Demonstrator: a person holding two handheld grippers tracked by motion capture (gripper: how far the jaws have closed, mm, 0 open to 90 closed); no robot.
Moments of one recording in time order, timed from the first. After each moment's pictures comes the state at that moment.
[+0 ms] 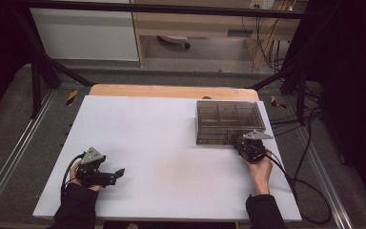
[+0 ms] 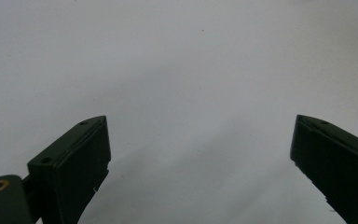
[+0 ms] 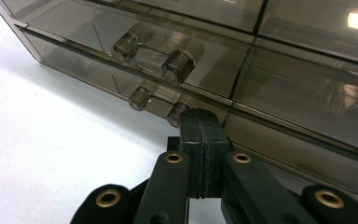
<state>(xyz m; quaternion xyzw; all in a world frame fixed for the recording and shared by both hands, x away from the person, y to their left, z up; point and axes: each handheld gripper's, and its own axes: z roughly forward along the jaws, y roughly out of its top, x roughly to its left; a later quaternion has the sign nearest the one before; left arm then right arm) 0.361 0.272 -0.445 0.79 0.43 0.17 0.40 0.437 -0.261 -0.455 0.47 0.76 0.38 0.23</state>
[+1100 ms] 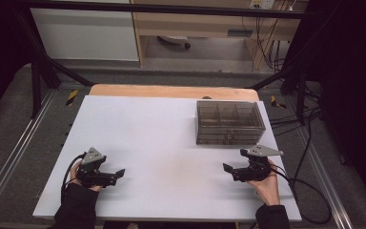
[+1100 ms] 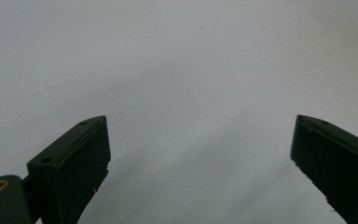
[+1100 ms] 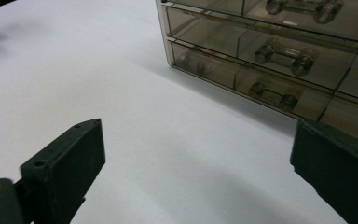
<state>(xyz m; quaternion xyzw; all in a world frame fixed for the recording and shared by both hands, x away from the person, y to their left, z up) 0.361 0.271 -0.445 0.80 0.43 0.17 0.40 0.372 -0.255 -0.434 0.40 0.77 0.47 0.16</state>
